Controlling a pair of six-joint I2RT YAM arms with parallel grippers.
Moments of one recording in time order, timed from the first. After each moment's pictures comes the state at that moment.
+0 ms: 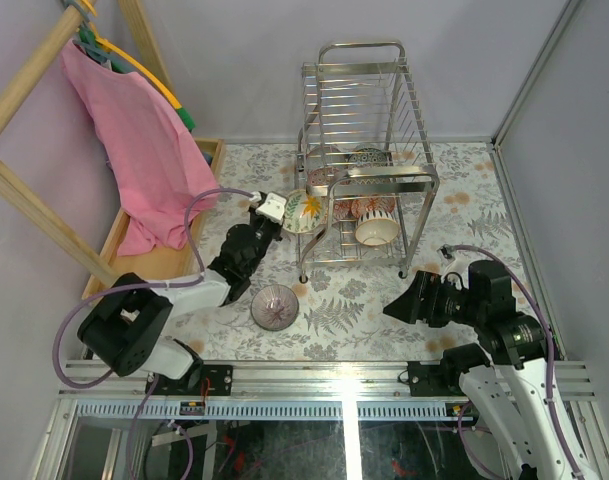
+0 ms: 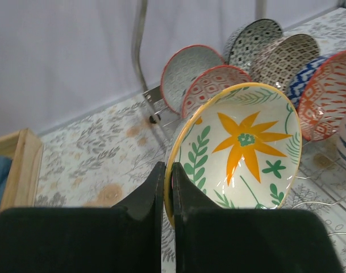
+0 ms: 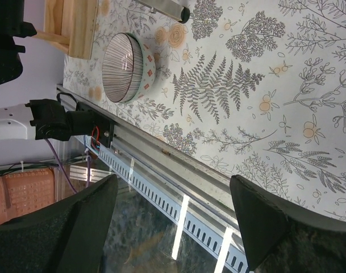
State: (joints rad) left arm -0.61 1.43 0.55 0.92 -0.26 0.18; right arm 0.24 0.44 0.66 -0.94 -0.60 0.54
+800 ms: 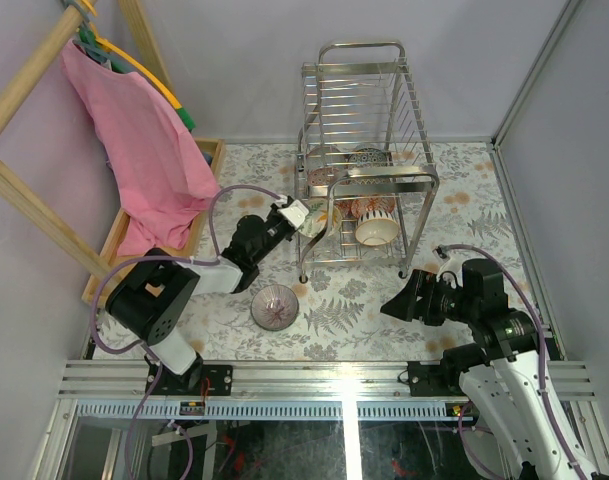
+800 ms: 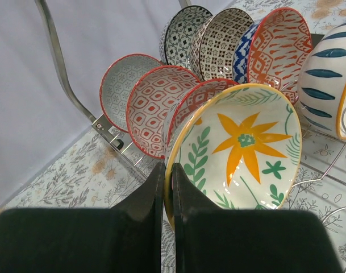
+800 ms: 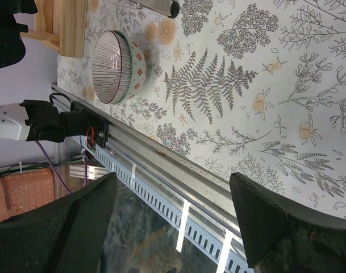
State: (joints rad) left arm -0.56 1.64 0.63 1.02 0.11 0.36; right arm 0.24 0.47 0.60 -0.88 -0.60 0.55
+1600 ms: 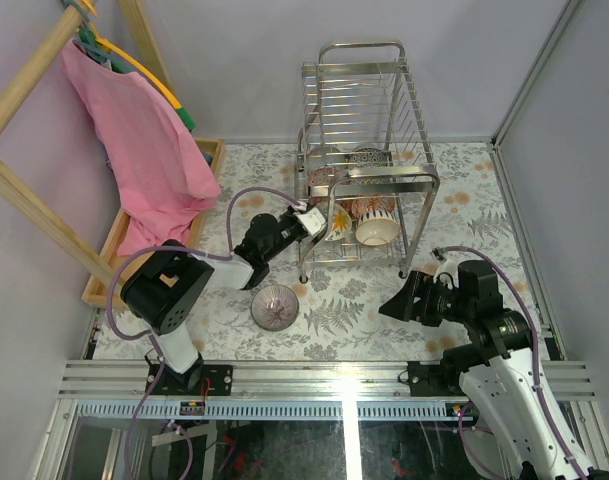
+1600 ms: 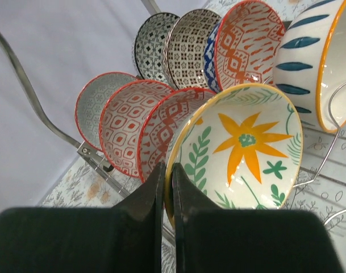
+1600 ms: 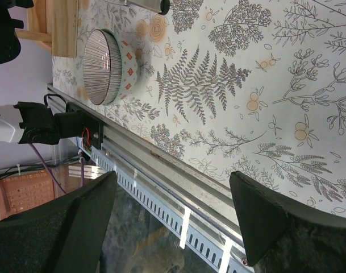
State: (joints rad) left arm -0.60 1.74 0.70 1.02 0.15 0.50; right arm 0.24 0.47 0.54 -0.82 -0.60 0.56
